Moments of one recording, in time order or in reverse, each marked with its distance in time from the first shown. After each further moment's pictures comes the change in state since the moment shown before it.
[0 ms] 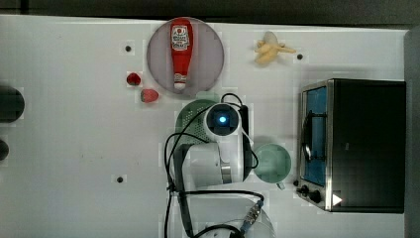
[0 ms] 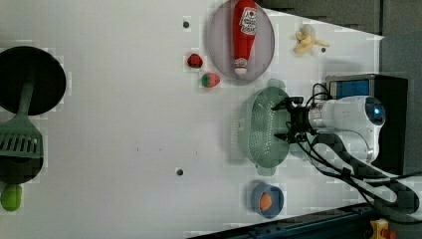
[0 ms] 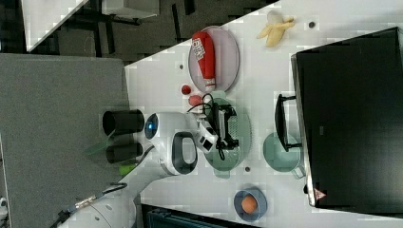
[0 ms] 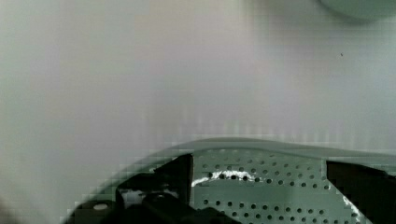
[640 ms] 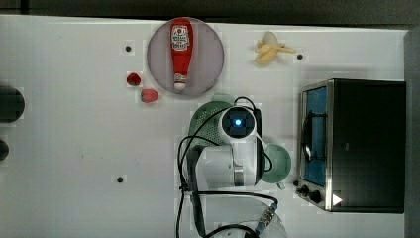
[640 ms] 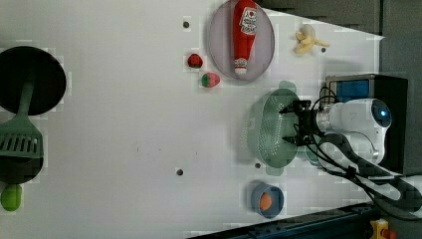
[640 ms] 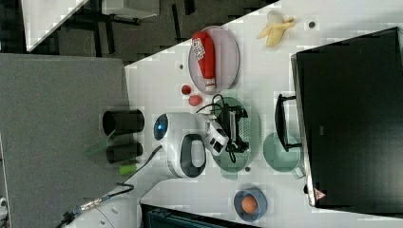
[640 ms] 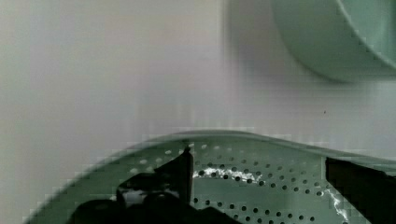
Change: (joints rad) arm -0.014 0.000 -0.057 -0.012 -0.024 -0.004 -0.065
